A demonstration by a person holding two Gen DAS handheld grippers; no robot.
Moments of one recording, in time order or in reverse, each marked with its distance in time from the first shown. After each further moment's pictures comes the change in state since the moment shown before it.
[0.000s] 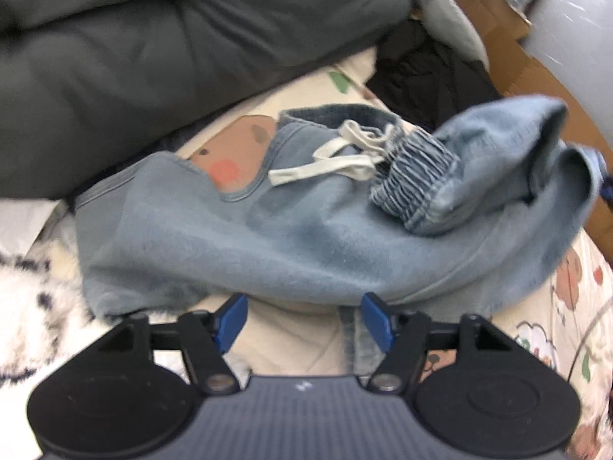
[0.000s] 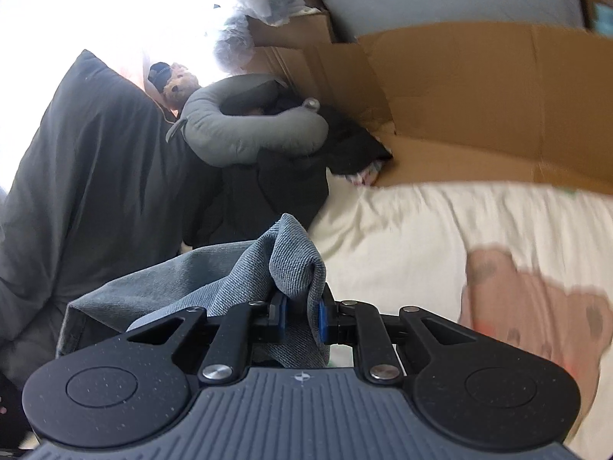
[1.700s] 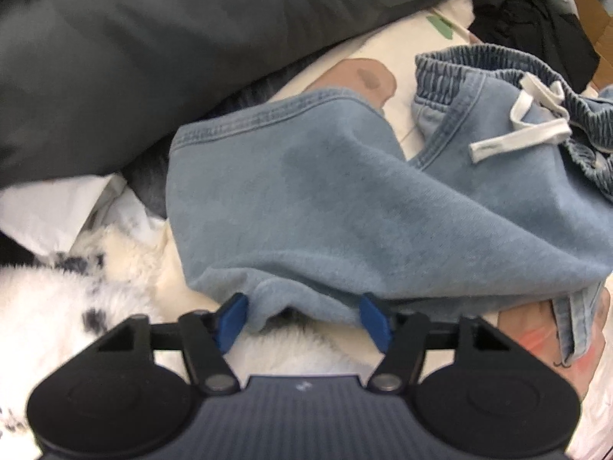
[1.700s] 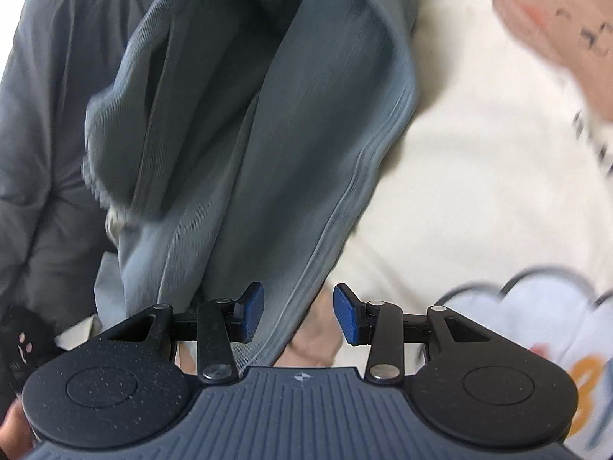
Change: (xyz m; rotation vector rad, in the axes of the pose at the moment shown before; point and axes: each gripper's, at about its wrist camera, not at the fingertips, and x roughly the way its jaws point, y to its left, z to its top) left arm 0.072 0.041 0.008 -0.011 0.120 0.249; right arm 0.027 0.017 -0.204 0.266 0.396 0.096
